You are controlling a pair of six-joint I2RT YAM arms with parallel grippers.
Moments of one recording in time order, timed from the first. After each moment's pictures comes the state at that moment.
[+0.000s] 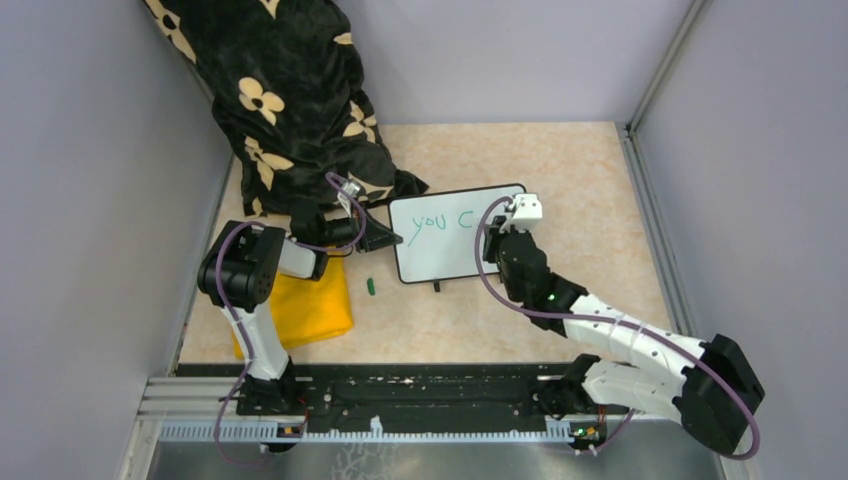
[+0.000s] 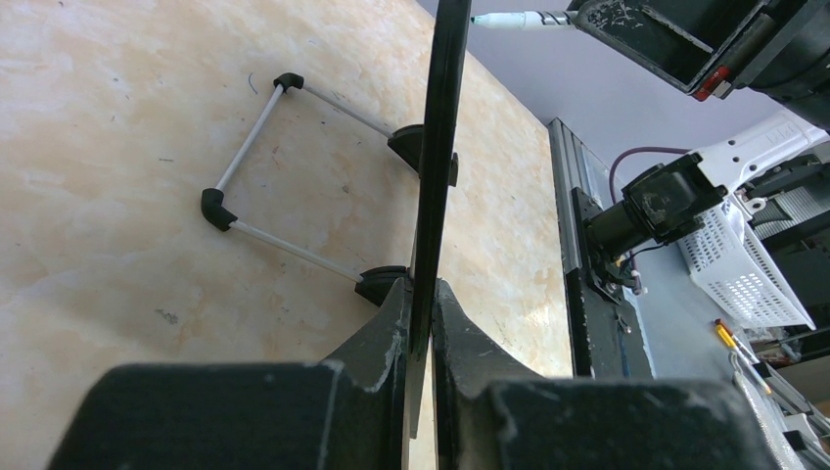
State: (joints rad) left arm -0.22 1.91 0.67 1.26 1.14 -0.66; right arm 0.81 1.01 0.58 0.19 0.64 0.33
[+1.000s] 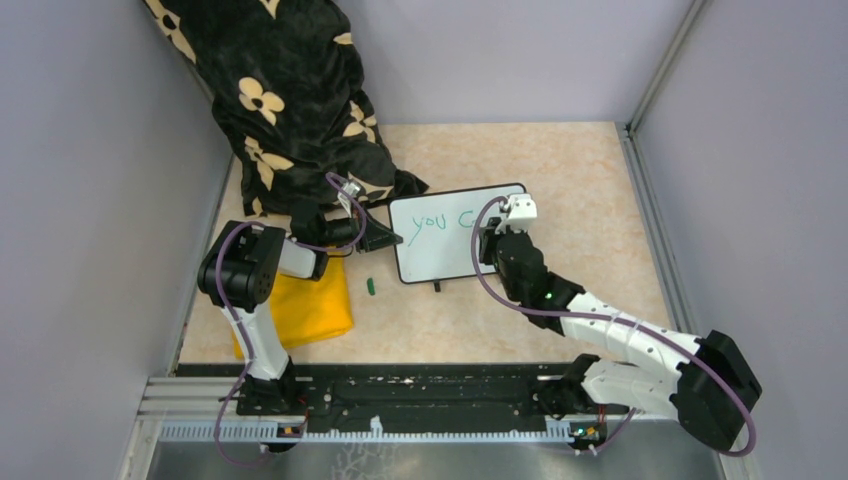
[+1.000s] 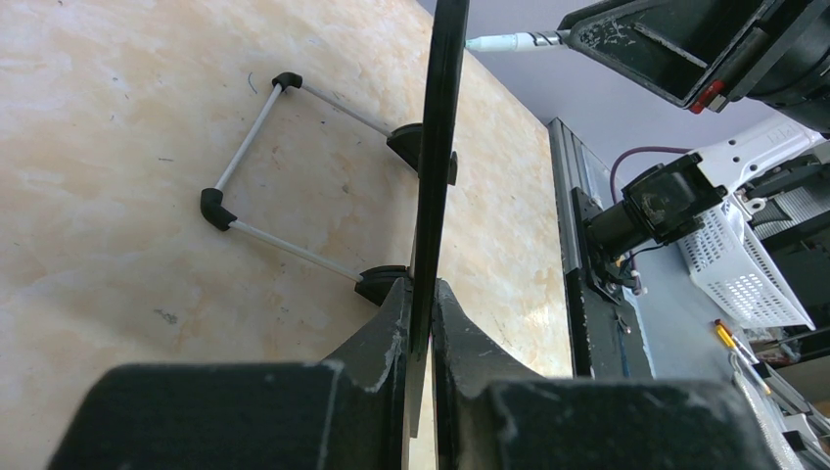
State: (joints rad) left arm -0.22 1.91 0.67 1.25 1.14 -0.66; right arm 0.80 1.04 0.58 0.20 0.58 0.34
